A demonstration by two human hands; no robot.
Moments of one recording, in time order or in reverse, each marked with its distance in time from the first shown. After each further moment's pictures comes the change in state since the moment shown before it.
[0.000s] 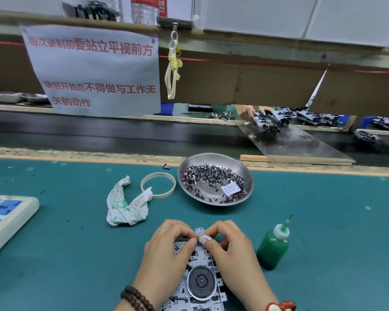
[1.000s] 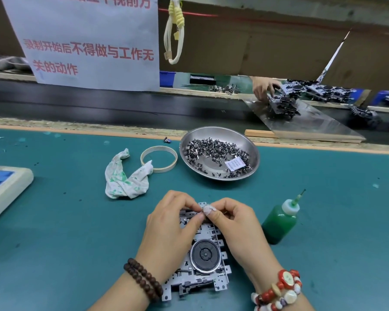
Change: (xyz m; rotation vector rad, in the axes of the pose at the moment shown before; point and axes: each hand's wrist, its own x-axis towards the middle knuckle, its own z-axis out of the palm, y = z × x) left_hand -0.002 0.004 0.000 0.049 0.040 0.047; right_hand 0.003 -0.004 0.003 0.414 -0.045 0.185
